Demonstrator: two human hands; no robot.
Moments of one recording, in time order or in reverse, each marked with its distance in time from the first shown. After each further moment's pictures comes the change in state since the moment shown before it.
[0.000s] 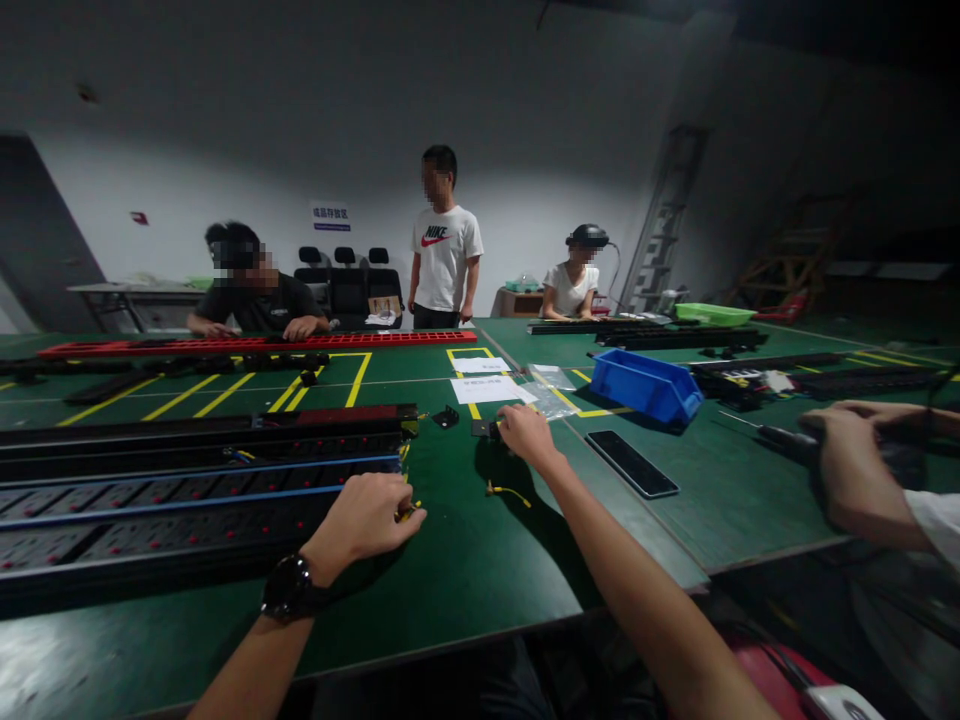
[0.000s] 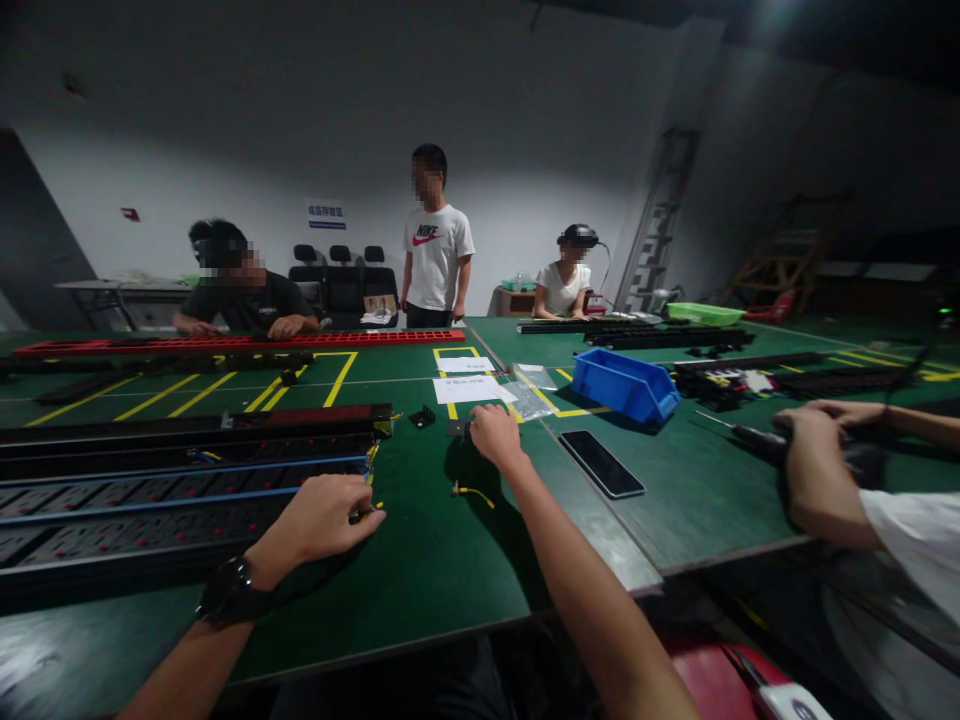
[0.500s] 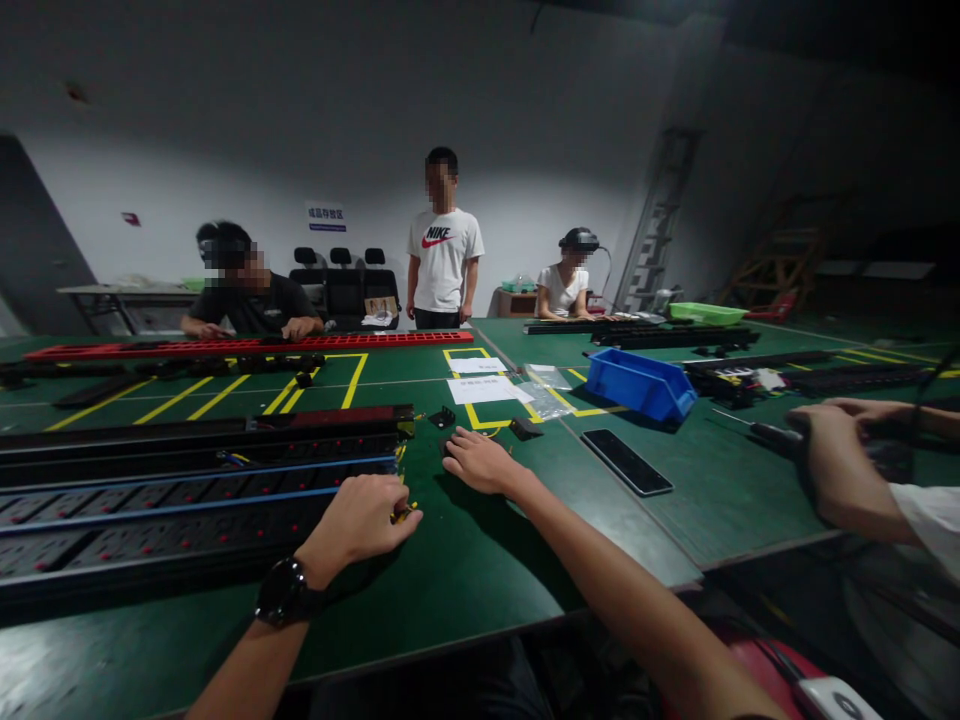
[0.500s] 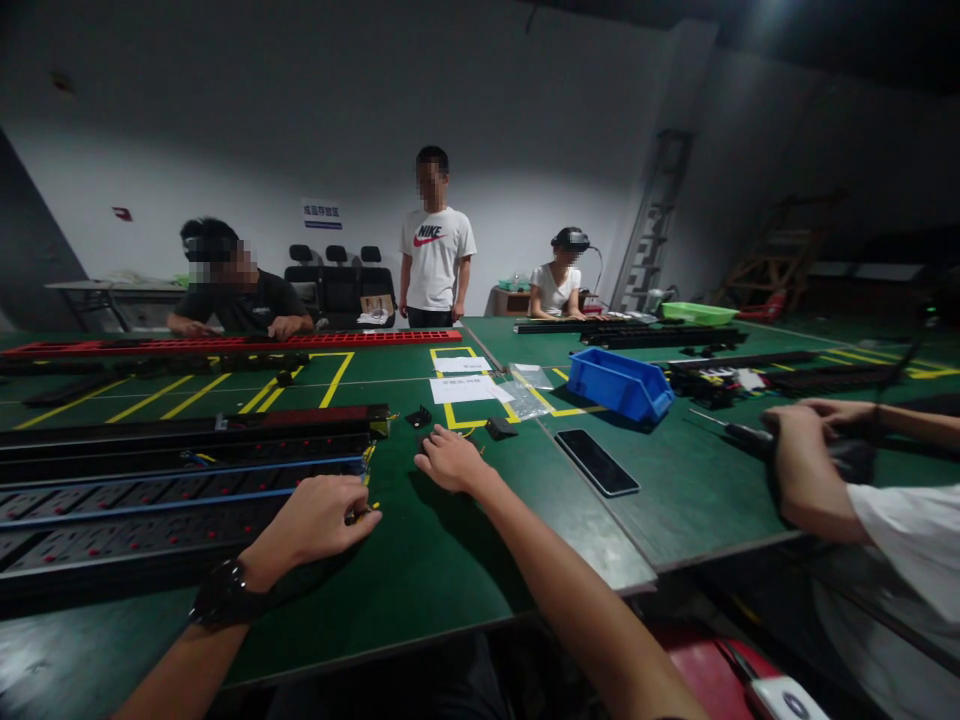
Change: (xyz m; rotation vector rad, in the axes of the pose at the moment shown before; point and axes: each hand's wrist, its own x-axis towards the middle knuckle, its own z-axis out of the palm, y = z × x) left_hand 0.000 0.000 -0.001 -0.009 0.003 -0.001; right_hand -0.018 -0.054 0.031 0.095 -0.054 -0.601
